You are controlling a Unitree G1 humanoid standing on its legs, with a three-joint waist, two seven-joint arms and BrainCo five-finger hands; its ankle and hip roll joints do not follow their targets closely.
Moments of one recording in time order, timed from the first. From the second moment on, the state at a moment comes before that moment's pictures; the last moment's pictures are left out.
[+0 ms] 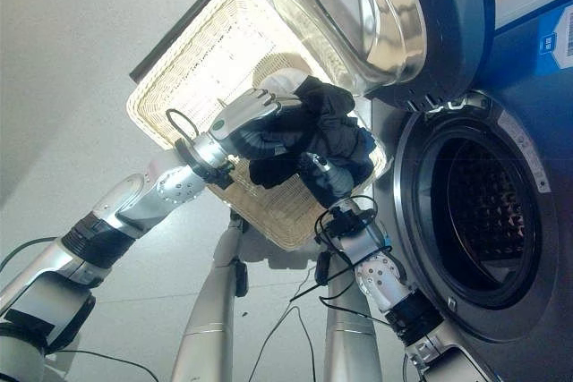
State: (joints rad) left arm -0.93 0.69 -0.57 0.12 0.45 -0.36 0.13; right arm -0.51 -0.37 0.42 0.06 1.35 -0.19 0.23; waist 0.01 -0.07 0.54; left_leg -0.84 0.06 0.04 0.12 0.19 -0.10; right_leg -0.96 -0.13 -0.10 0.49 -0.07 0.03
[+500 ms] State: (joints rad) left arm -0.78 0.59 -0.49 0.11 0.08 -0.41 0.06; right arm -0.53 -0.32 0.35 0.06 1.34 -0.31 0.23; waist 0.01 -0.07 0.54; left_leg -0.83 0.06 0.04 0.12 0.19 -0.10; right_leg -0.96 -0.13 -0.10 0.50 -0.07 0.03
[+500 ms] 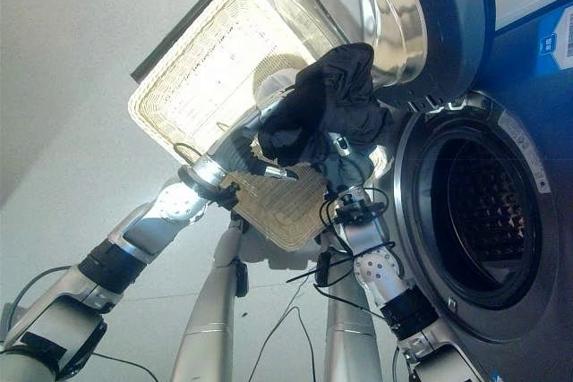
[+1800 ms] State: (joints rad) left arm -0.68 0.45 -0.30 0.60 -0.11 -0.51 0.68; right arm -0.57 -0.34 0.18 0.54 1.19 -0.39 0.04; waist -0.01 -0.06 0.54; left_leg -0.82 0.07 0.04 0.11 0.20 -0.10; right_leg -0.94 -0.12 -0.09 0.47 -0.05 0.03
